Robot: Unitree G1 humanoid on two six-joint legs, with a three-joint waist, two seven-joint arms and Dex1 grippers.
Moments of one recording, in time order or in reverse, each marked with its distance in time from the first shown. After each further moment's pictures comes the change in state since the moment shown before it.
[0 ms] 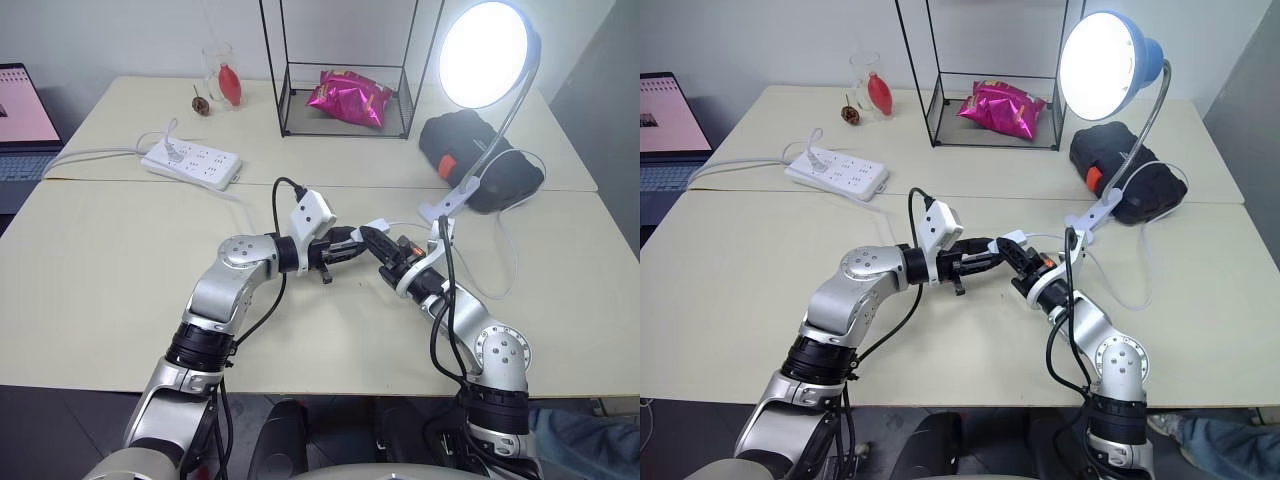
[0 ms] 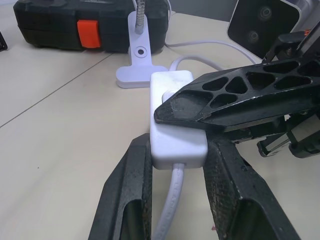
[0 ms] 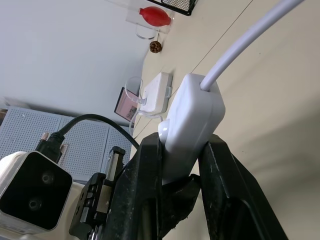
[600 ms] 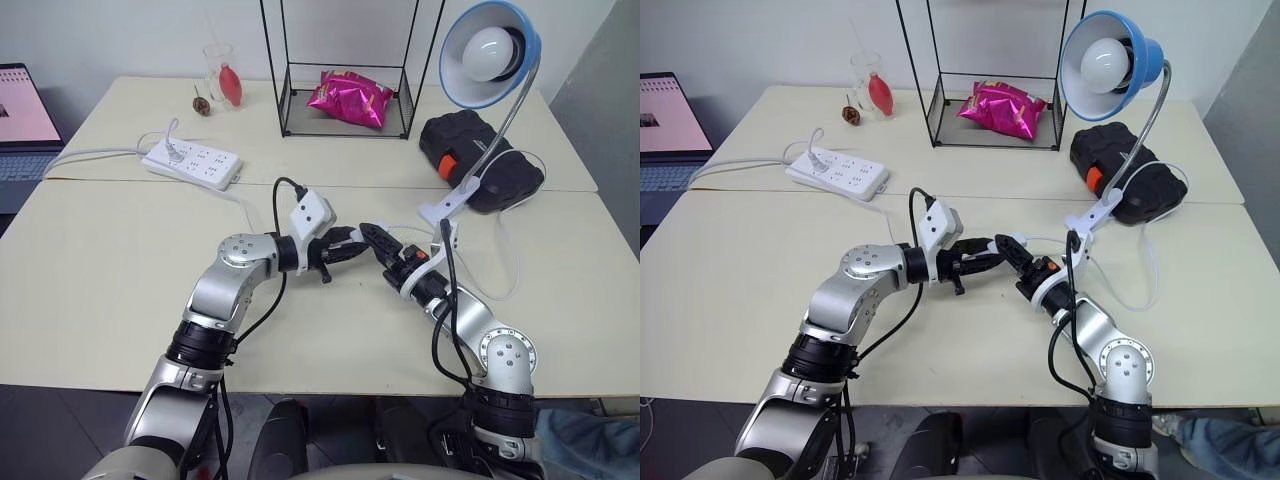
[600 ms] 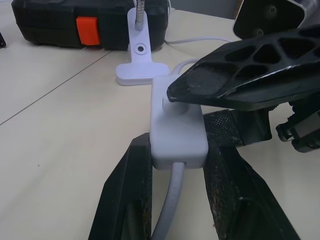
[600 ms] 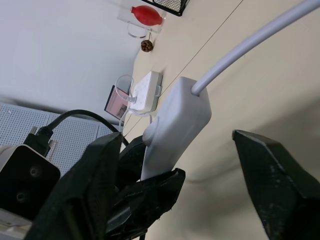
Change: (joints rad) left arm -0.009 0.000 0.000 0.008 0.011 -0.002 -0.021; right arm 0.014 -0.016 -0.001 -0.017 -0.033 0.014 0.001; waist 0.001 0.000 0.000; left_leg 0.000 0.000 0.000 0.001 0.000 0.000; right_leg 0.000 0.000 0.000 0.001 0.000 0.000
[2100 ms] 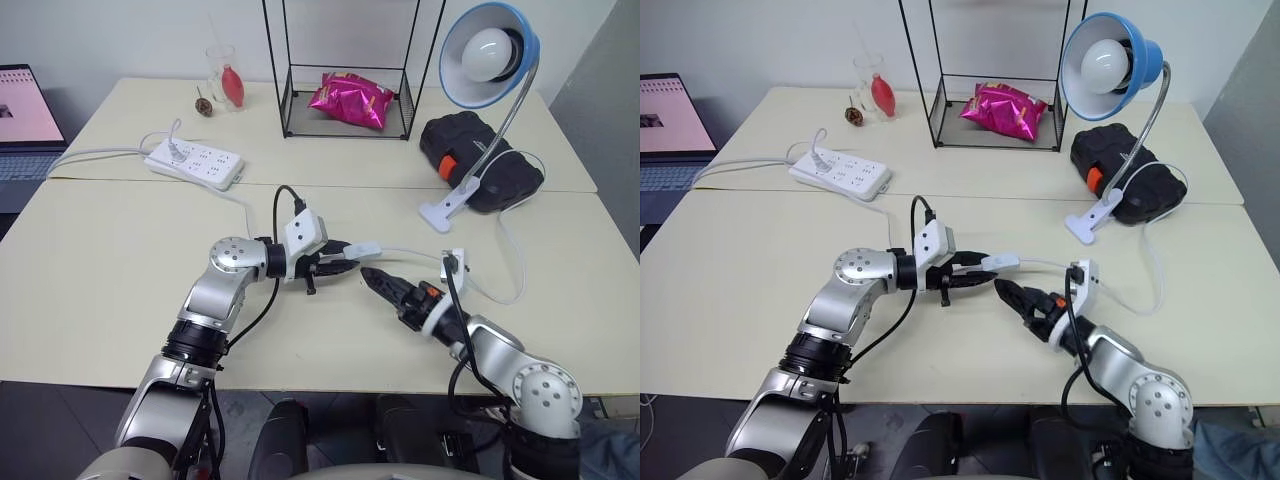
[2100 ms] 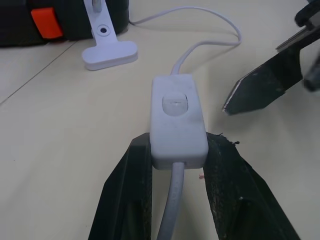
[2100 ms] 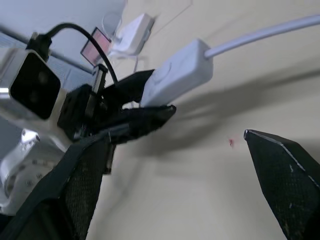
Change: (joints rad) left arm 0.003 0.039 -0.003 0.170 0.085 -0.280 -0.183; right arm 0.138 -0.113 -0.007 -0.192 -0.072 0.184 0.118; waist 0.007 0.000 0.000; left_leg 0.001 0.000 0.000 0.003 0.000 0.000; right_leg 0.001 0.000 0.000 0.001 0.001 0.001
